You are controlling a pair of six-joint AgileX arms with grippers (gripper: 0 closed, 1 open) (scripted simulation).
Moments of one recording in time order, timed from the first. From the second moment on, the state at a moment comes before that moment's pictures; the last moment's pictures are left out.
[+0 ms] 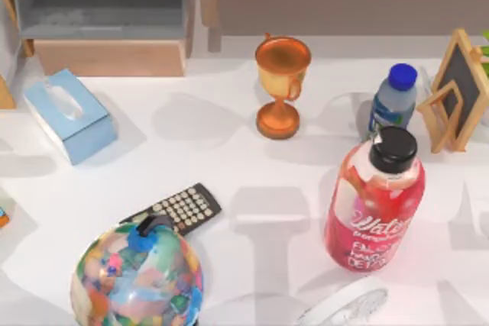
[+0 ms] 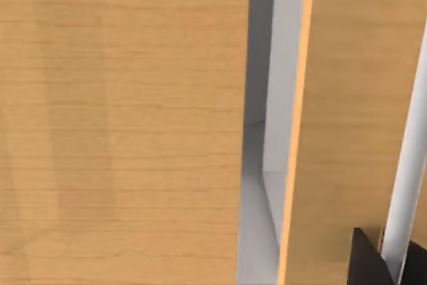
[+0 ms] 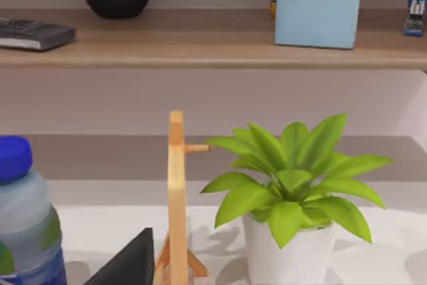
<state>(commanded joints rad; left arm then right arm) 0.52 2.16 0.82 1.31 0.55 1.58 0.00 0.00 0.00 0.00 0.00 0.00</state>
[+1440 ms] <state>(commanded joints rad) 0.39 2.36 1.25 1.08 0.43 1.57 0.00 0.00 0.00 0.00 0.00 0.00</state>
